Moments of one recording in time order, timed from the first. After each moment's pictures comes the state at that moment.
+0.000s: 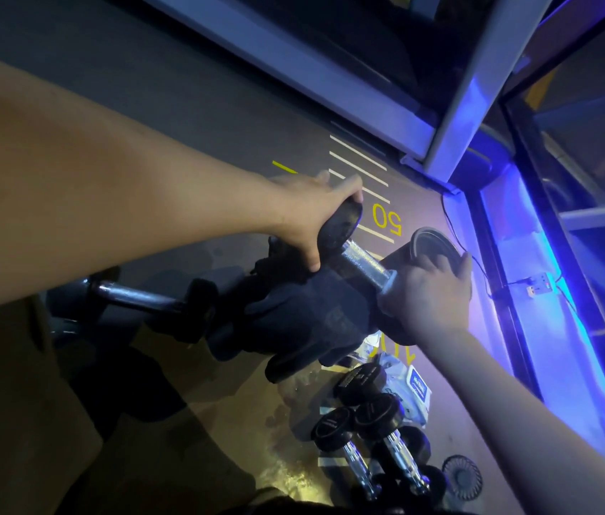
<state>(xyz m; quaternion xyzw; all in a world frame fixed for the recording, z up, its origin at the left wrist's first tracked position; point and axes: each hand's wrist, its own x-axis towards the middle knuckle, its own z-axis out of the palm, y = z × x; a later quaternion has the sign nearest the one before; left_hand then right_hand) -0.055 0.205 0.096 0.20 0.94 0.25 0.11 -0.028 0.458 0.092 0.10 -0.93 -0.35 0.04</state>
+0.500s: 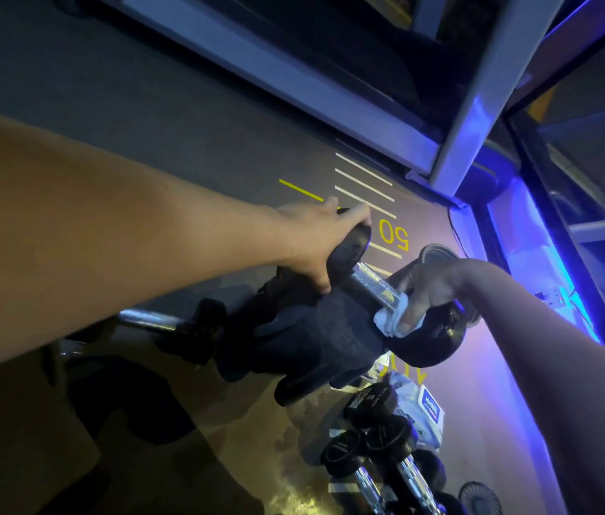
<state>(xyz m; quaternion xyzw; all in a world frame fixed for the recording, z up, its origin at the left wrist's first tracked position) -0.054 0.206 0.094 0.21 0.95 0.23 0.09 -0.112 0.443 0.139 0.04 -0.86 -0.15 -0.49</state>
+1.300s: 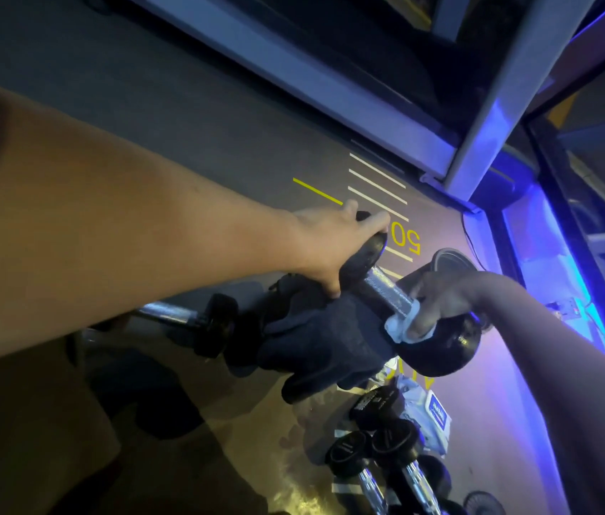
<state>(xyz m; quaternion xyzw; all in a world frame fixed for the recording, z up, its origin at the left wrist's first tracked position) -0.048 0.209 0.092 0.22 0.95 0.20 0.08 -0.101 0.442 0.139 0.06 -0.88 -0.17 -0.45</state>
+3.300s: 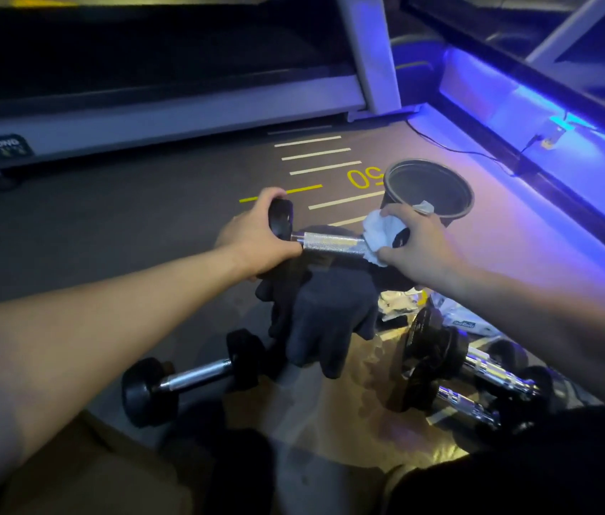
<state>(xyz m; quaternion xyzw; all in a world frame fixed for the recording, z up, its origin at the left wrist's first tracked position) -0.036 0.233 0.100 0.07 0.92 0.37 0.09 0.009 0.486 0.085 -0.13 -0.96 0.25 0.02</state>
